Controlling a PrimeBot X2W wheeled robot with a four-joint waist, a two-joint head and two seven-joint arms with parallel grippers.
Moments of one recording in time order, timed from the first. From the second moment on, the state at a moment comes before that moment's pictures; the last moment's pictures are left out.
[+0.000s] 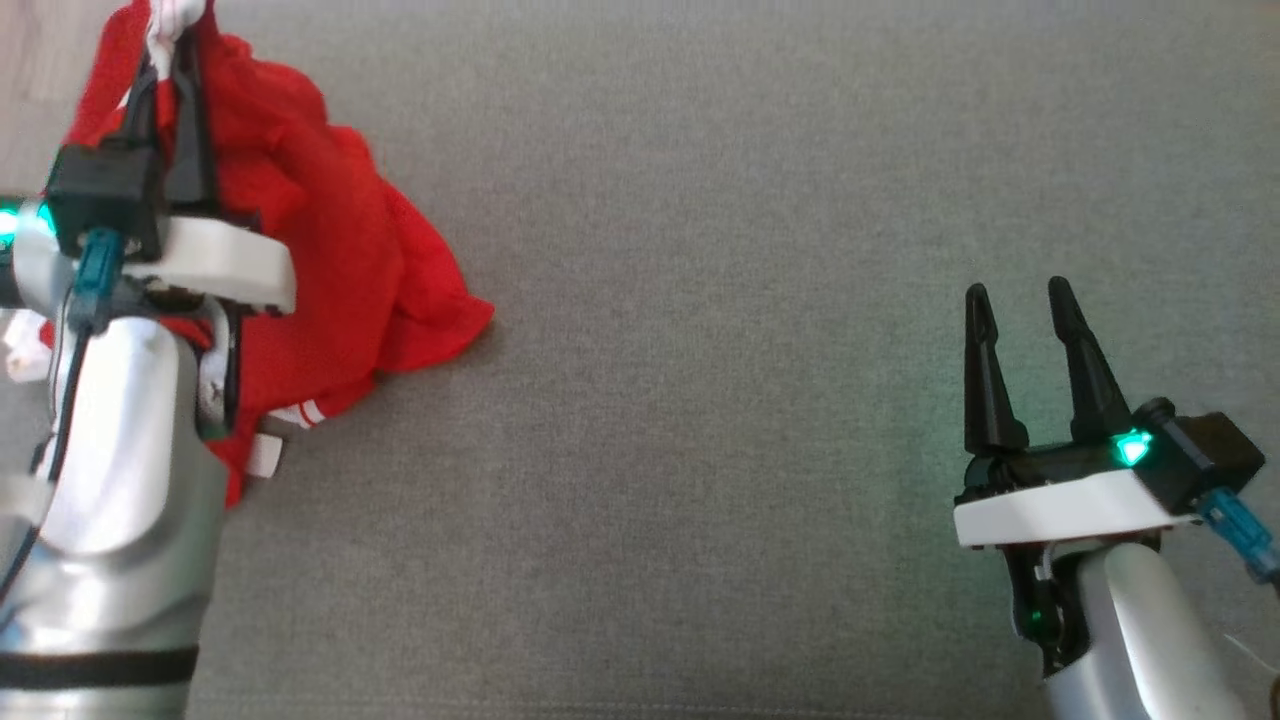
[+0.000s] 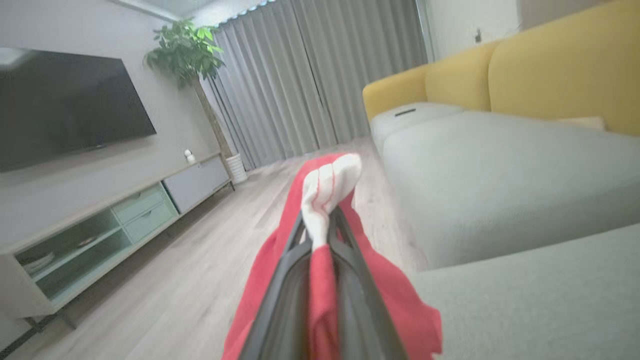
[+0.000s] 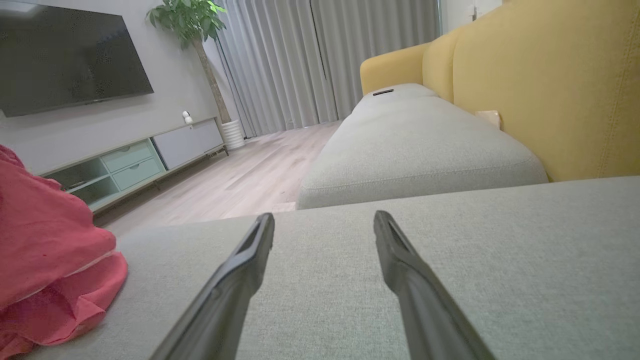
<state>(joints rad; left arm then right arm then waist) -0.60 0.25 -0.17 0.38 0.00 0.12 -0.25 -0.15 -0.05 0.08 0.16 0.22 0.12 -0.25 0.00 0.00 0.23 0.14</state>
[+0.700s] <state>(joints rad) -0.53 0.09 -0.37 0.14 -0.03 0.12 -0.26 -0.12 -0.04 0.10 0.16 0.28 0.12 -0.25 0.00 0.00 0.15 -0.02</state>
